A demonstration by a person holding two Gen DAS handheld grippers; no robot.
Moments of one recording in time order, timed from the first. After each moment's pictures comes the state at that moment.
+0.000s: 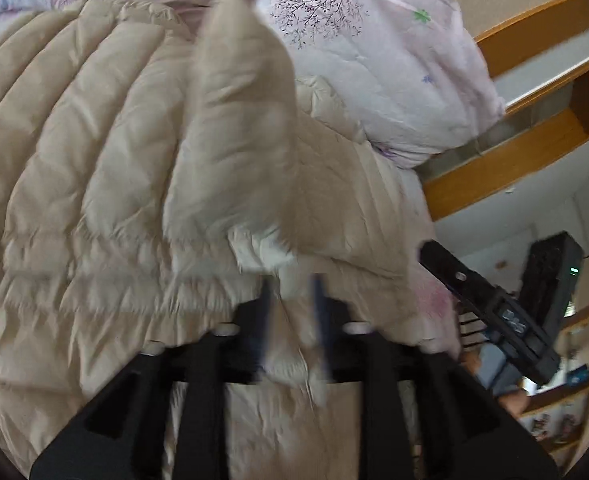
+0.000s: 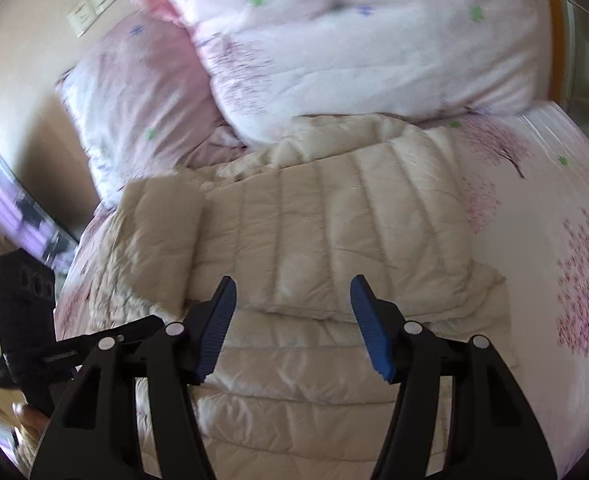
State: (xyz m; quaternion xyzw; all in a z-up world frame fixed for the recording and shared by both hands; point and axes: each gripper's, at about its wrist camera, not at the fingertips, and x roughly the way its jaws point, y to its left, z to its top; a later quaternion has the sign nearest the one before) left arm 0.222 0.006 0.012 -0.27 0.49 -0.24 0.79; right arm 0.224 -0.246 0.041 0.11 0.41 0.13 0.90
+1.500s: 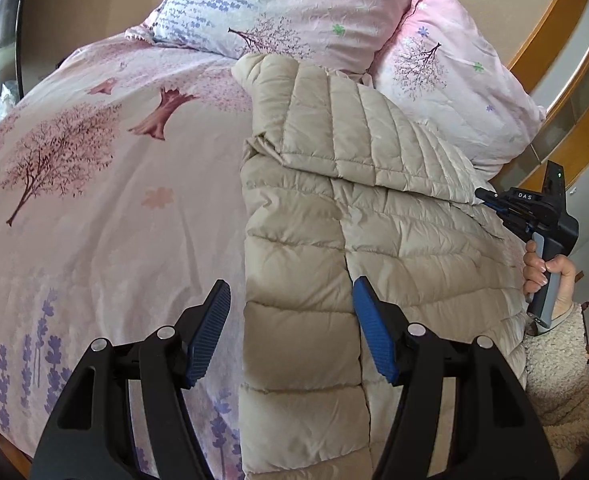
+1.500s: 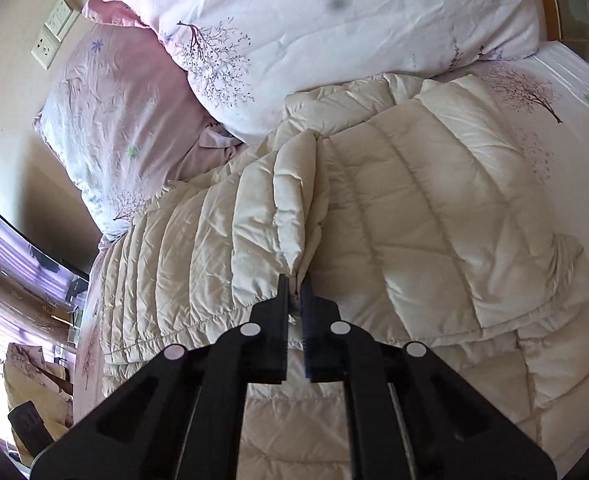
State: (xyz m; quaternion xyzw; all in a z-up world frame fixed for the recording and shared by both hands) left arm 0.095 0.169 0.001 -0.18 0.44 -0.09 0.87; right arm 0.258 -0.238 -0.002 0.21 0.42 0.11 0.87
